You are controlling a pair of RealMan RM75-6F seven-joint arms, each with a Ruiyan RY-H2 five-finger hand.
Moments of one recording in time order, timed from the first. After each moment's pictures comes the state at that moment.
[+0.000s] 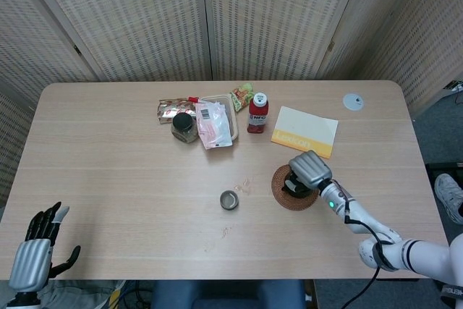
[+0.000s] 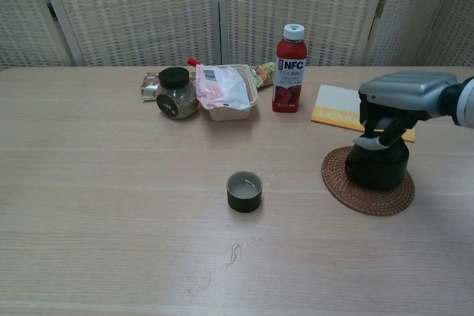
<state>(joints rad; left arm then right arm) 0.06 -1.30 0.03 -1.59 1.60 1.59 0.04 0.80 -1.40 -0.01 -1.37 -1.20 0.81 -0.19</state>
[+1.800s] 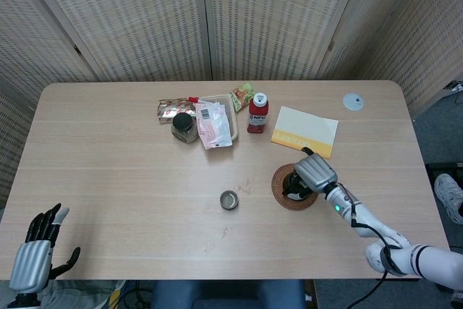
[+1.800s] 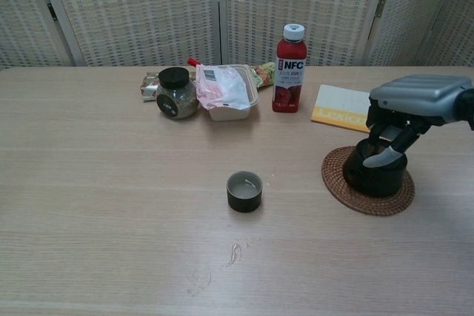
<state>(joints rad) 0.06 -1.31 0.04 -1.58 1.60 1.59 0.04 0.74 -1.37 0.02 -1.39 -1.26 0.78 -0.22</state>
